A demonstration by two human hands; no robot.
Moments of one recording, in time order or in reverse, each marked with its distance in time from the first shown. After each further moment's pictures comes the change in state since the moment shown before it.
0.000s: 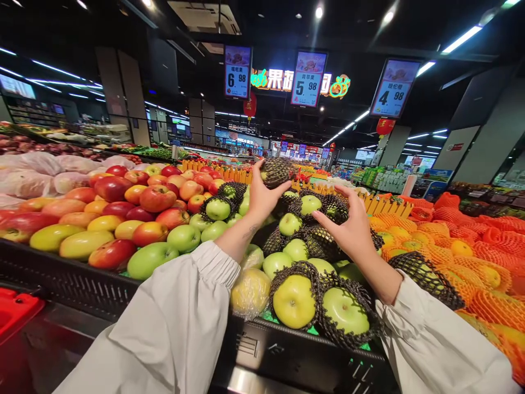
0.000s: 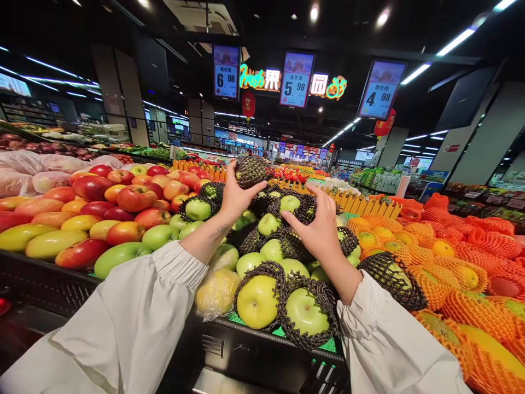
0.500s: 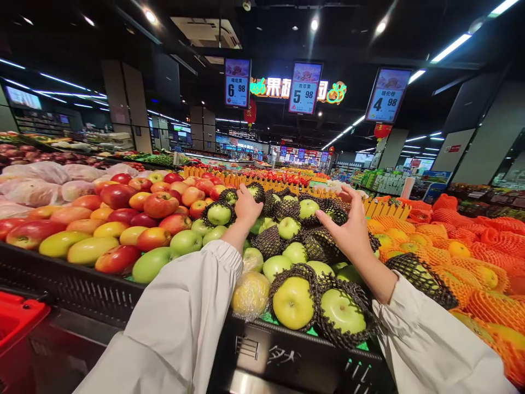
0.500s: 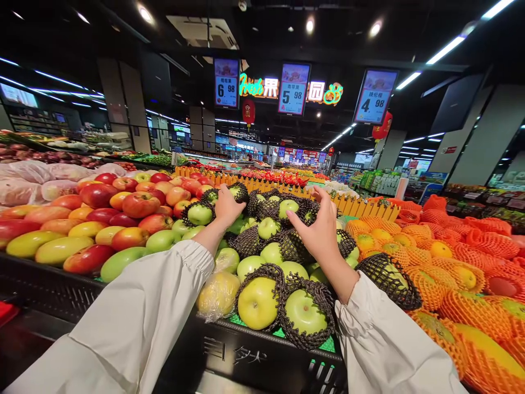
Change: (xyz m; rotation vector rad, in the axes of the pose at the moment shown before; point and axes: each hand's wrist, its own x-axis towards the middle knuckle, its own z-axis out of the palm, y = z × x) left_hand 0.022 -0.062 -0.017 0.854 -0.016 -0.232; right_hand -0.001 0.005 0.000 0.046 0.058 0.052
